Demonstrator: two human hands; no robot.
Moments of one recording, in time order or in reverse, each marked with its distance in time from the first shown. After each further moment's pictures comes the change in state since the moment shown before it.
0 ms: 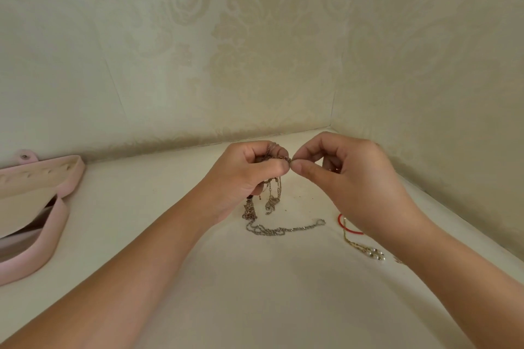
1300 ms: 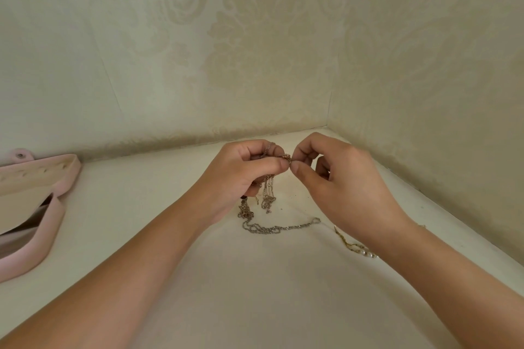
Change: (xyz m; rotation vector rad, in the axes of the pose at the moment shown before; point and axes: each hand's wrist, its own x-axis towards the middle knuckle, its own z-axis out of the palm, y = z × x) left_hand -0.002 0.001 0.002 -0.067 0.008 -0.044; right_hand -0.002 0.004 0.006 -0.128 0.001 -0.048
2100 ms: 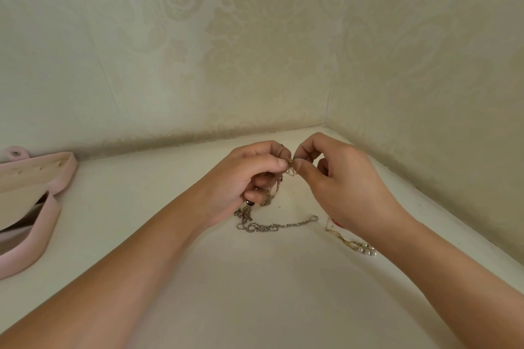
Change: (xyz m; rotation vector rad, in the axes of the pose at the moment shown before) left_hand 0.001 -0.002 0.003 -0.099 -0.124 -0.058; right_hand 0.003 0.007 0.002 -0.006 -0.037 0.057
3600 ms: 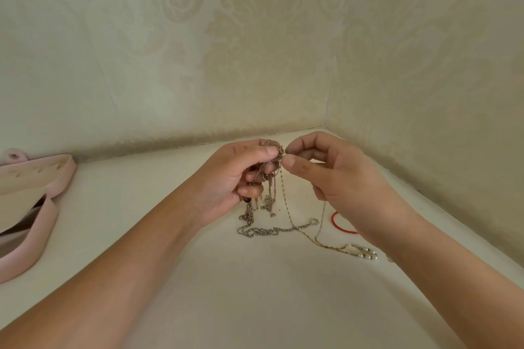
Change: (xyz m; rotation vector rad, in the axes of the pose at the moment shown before) left_hand 0.001 0.005 -0.005 -0.148 0.033 -0.004; right_hand 0.003 -0.007 -0.004 0.529 -0.074 0.220
